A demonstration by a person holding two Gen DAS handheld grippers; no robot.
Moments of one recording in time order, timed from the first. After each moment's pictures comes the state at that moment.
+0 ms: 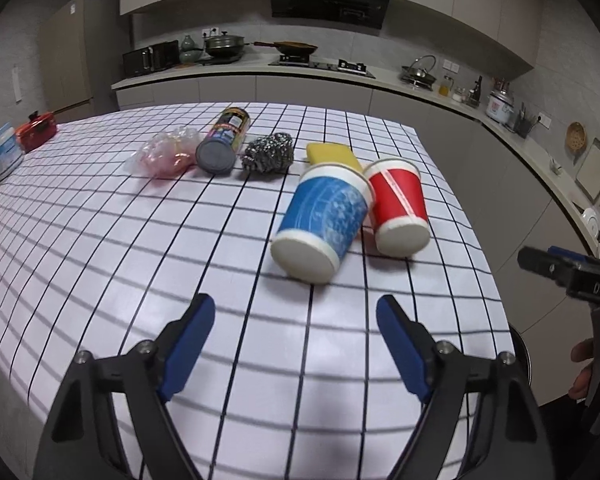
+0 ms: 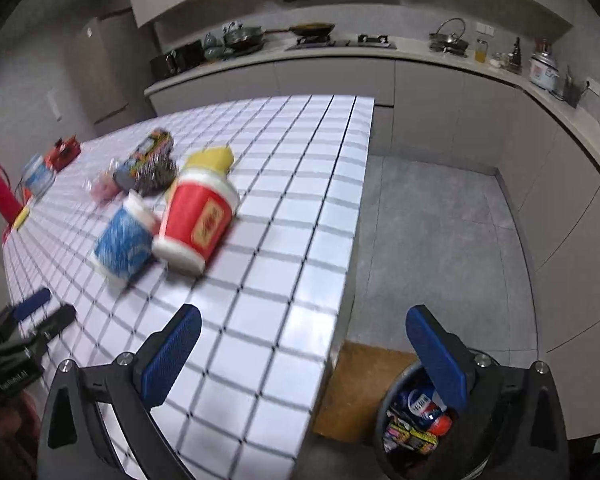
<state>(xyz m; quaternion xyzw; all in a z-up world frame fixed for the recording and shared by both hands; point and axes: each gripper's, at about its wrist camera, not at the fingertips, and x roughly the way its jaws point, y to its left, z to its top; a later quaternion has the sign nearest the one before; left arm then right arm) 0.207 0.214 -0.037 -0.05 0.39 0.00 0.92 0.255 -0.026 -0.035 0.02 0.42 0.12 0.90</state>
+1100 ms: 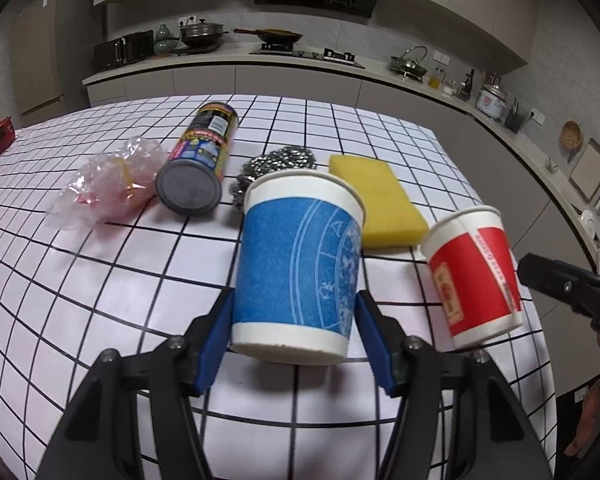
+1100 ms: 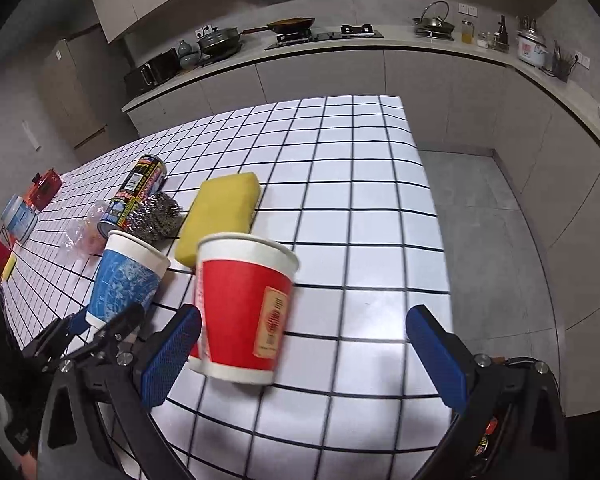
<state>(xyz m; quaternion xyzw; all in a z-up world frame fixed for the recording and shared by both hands) 0.311 0.246 -0.066 -0.05 0.41 -0.04 0.91 0.327 0.059 -0.045 0.06 0.44 0.09 0.89</state>
